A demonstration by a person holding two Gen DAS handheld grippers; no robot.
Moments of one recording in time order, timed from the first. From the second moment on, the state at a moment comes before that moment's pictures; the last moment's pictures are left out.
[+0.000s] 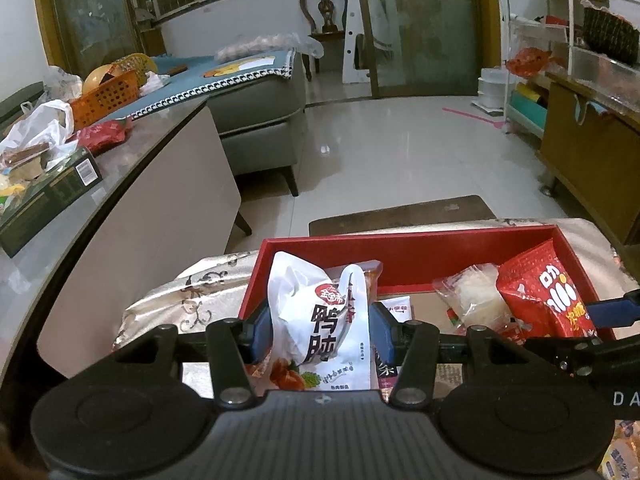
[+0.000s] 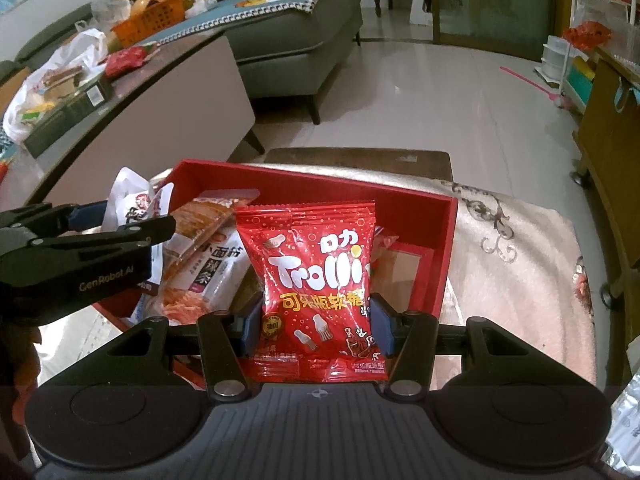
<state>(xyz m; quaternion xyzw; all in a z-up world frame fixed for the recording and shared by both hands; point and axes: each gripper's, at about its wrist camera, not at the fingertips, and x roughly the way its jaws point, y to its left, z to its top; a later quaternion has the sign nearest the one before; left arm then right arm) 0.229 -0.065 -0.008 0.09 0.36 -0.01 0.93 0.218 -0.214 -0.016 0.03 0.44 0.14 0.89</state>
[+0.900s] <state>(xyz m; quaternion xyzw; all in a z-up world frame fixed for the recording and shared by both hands) 0.244 -0.067 -0.024 0.09 0.38 -0.01 0.92 0.232 -0.211 -0.033 0.03 0.46 0.14 0.88</state>
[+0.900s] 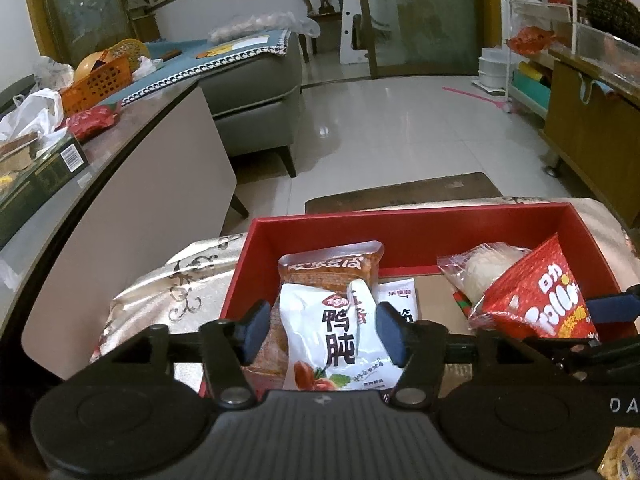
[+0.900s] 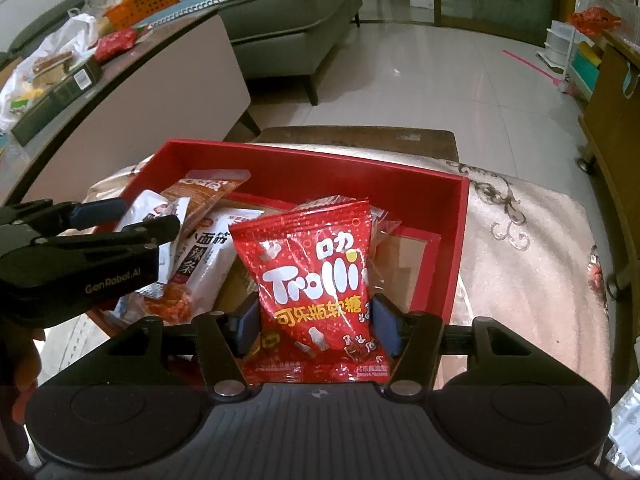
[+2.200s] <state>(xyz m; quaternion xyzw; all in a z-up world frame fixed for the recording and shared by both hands) 0.193 -0.067 0.011 0.06 0.37 -0.06 0.92 0.189 -0.247 0.000 0.11 0.43 0.15 0.88</state>
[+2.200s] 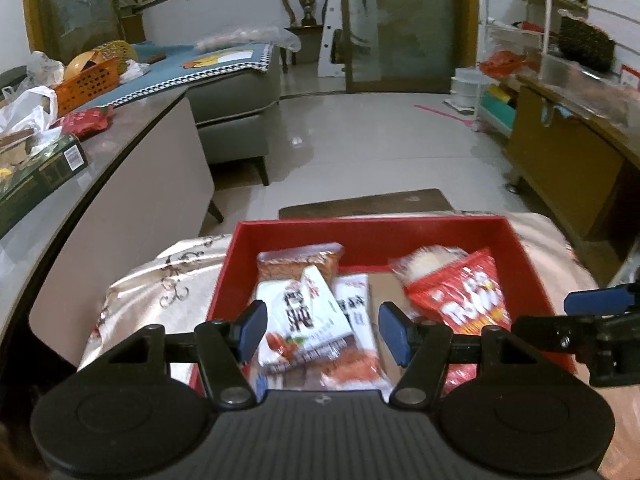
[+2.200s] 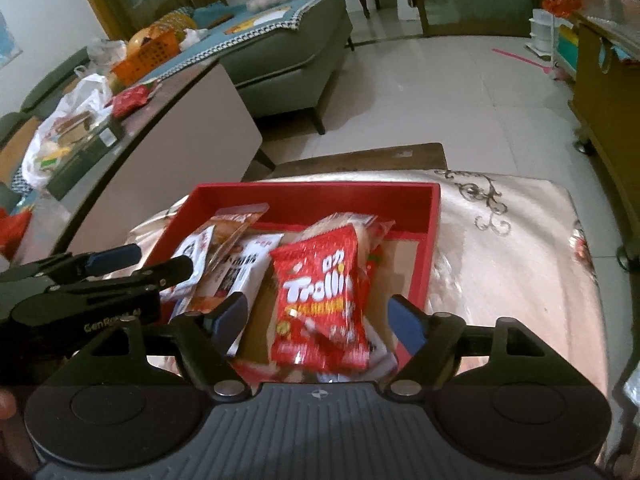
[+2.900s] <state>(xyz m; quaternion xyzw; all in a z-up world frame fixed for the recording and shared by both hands) 0.124 -0.091 -0.007 0.07 0.42 -0.12 0.90 0.138 -0.259 -0.062 0.08 0.53 0.09 0.84</state>
